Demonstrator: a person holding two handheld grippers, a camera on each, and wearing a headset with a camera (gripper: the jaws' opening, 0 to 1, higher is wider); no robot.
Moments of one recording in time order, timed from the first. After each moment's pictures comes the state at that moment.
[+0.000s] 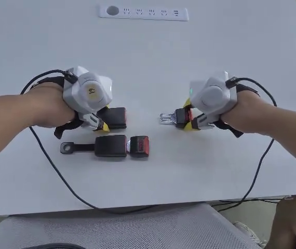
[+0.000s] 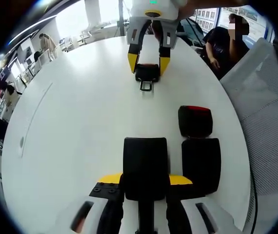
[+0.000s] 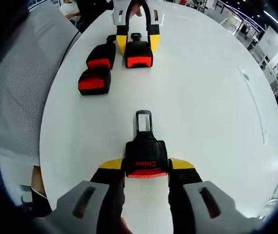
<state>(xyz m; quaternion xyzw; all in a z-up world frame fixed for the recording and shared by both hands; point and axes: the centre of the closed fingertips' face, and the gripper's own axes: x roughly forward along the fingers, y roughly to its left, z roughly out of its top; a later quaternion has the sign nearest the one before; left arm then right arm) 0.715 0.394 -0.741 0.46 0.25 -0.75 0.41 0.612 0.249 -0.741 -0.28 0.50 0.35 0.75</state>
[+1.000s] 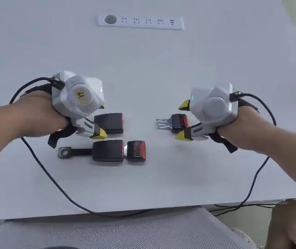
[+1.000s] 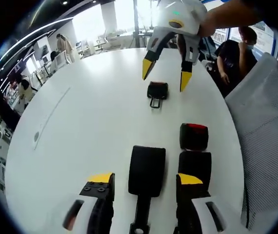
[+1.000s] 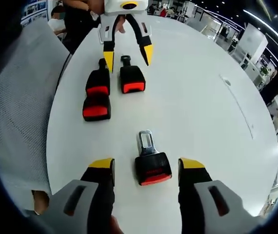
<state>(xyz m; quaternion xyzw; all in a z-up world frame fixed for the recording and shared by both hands) 0.717 0.399 -0.699 0.41 0.24 -0.73 0.49 0.614 0.264 -0.708 -0.22 0.44 0.28 0.82</state>
